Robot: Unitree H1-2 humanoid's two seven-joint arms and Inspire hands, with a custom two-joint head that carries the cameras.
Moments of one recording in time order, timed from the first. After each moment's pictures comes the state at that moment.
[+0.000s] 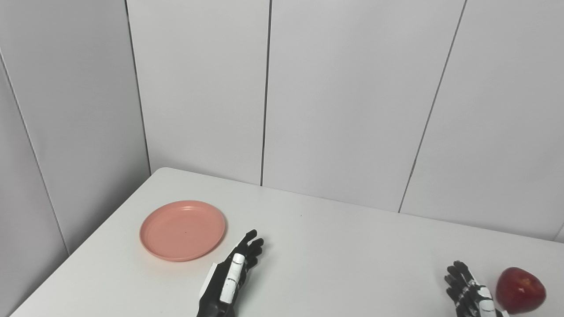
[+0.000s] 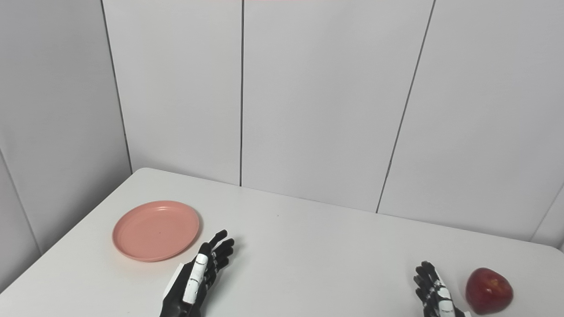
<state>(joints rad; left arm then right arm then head) -0.04 -0.02 0.00 -0.06 -0.10 0.05 -0.02 -0.08 -0.16 -0.09 0.09 0.23 -0.06 0.23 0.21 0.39</state>
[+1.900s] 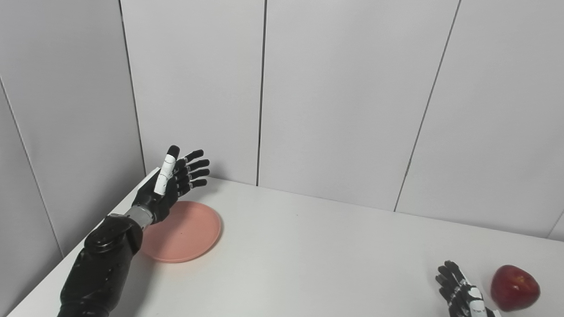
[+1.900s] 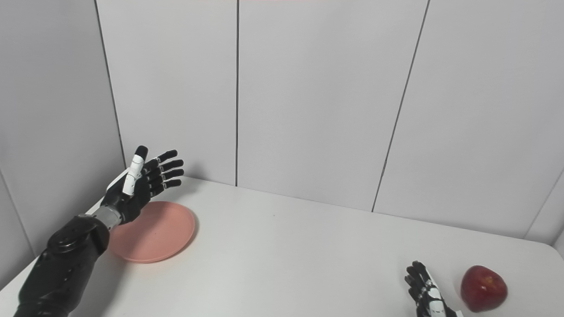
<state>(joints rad) -0.54 0.44 0.23 0.50 -0.32 0.09 -0.36 -0.07 -0.15 -0.08 0.07 0.21 -0.06 0.22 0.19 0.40</state>
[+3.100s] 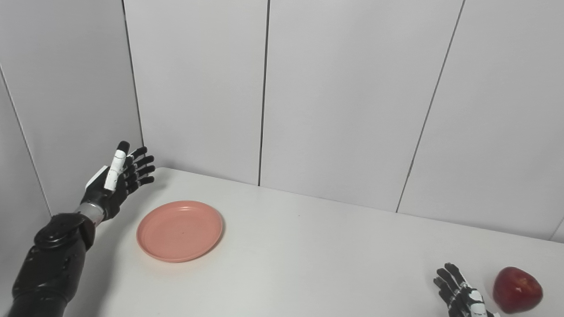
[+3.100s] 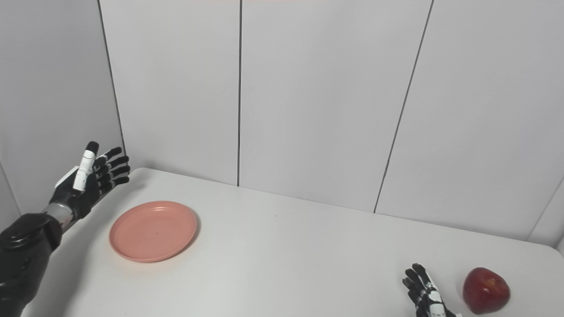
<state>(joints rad) -0.55 0.57 0.32 0.76 -0.31 0.01 -0.37 -0.06 -0.15 -0.08 0.05 0.23 -0.05 0.22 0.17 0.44</state>
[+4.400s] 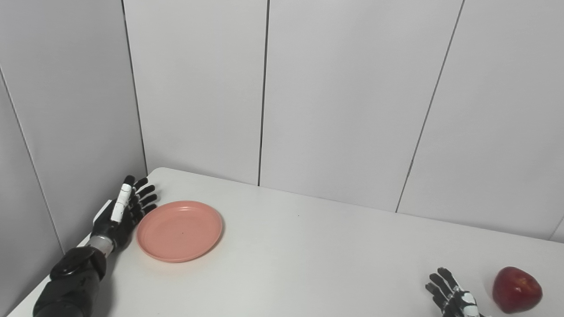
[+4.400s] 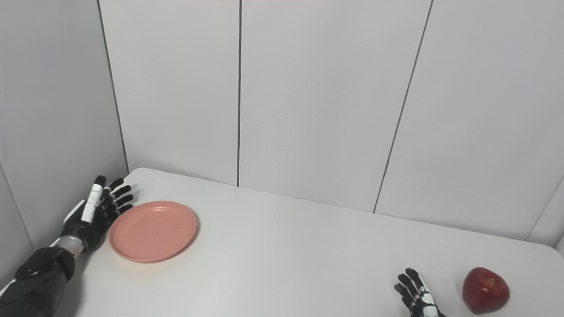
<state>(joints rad) -0.60 0.49 0.31 1.09 -0.35 -0.23 -0.42 -0.05 -0.15 -0.07 0.03 0.22 -0.01 0.22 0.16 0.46</state>
